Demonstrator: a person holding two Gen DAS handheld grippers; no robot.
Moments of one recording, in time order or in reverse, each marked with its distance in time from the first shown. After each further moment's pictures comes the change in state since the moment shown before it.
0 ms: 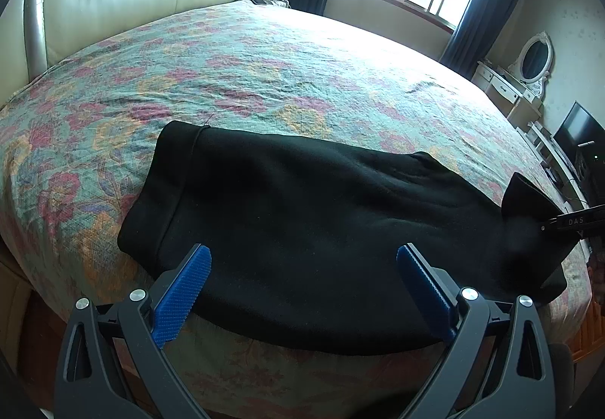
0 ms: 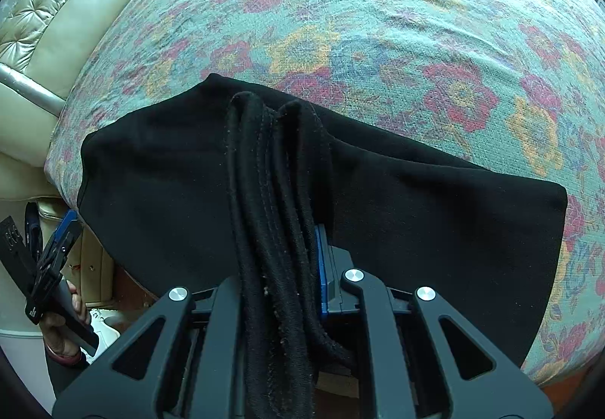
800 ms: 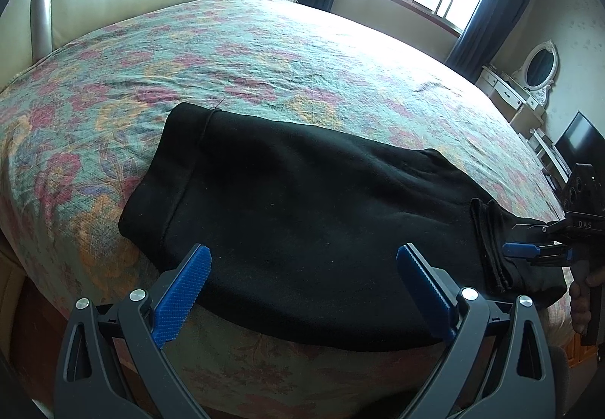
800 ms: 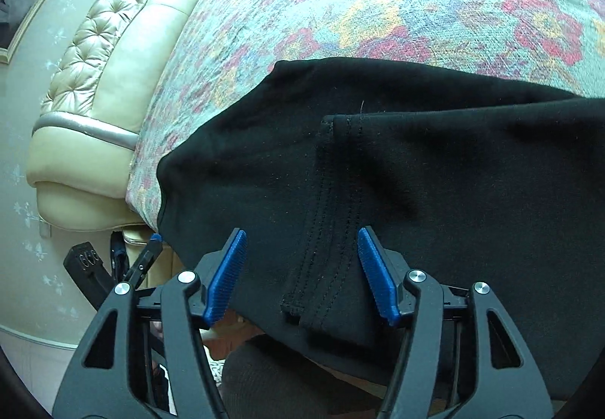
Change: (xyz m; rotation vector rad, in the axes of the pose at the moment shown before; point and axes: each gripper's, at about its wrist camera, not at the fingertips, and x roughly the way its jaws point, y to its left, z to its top) left arm 0.006 0.014 -0.008 -0.043 0.010 -0.005; right arm 0.034 0.006 -0.018 0.156 -0.040 0.427
